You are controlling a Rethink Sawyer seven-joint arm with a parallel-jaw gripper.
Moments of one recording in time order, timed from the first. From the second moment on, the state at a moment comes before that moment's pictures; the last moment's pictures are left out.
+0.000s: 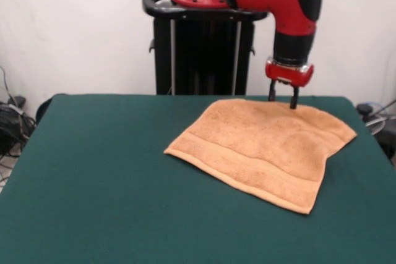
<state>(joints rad) -0.04 -0.45 0.11 2.39 0.21 -0.40 2.15</state>
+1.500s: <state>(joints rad) -0.04 -0.41 0.11 2.31 0.21 -0.33 2.15</state>
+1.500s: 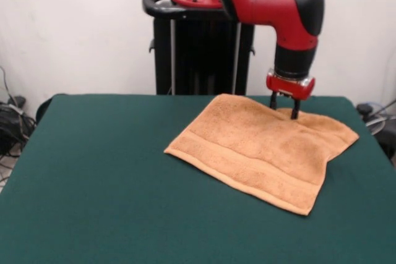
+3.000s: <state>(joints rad) -0.25 -0.37 0.24 2.36 0.20 -0.37 2.18</state>
